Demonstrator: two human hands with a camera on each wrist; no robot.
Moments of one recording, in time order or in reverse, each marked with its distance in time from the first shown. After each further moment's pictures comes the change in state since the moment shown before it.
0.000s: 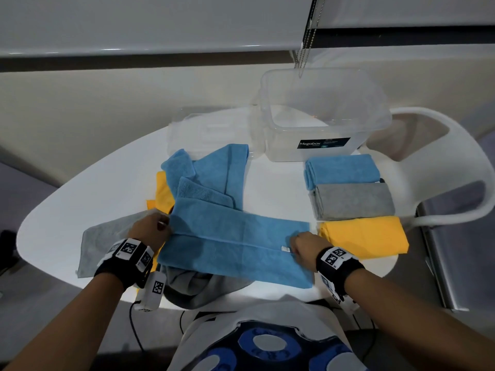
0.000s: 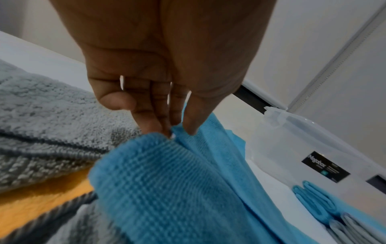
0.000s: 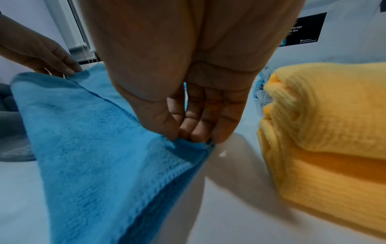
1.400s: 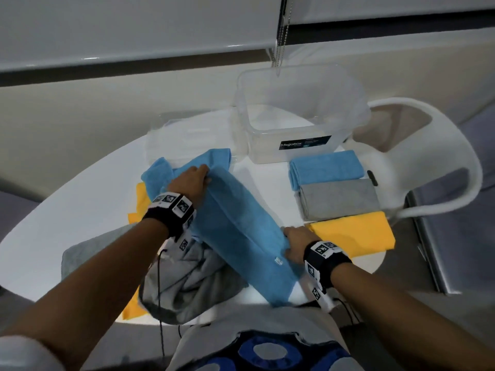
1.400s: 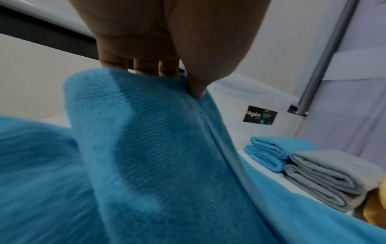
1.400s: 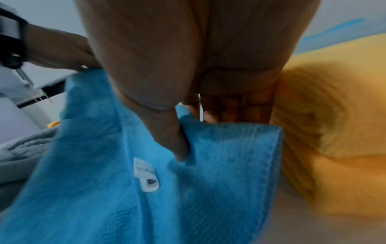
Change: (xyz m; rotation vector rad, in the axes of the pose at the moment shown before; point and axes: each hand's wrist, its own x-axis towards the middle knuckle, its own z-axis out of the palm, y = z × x) left_hand 0.075 0.156 0.006 0.231 0.056 0.464; right_hand 0.013 0.016 -0.011 0.267 -0.034 0.219
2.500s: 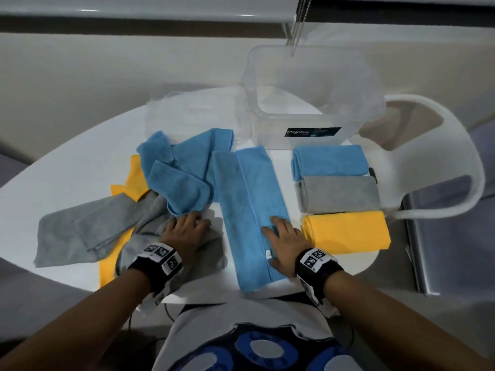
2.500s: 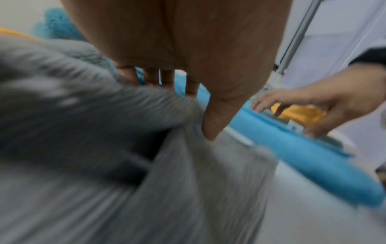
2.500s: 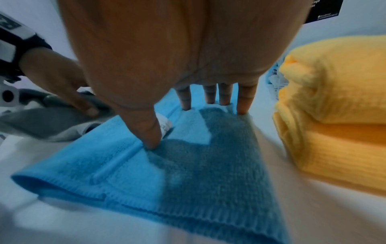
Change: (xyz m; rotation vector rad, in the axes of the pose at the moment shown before) left_hand -0.124 -0.023 0.108 0.254 -0.132 0.173; right_hand -0.017 0.002 0.036 -0.226 0.098 -0.270
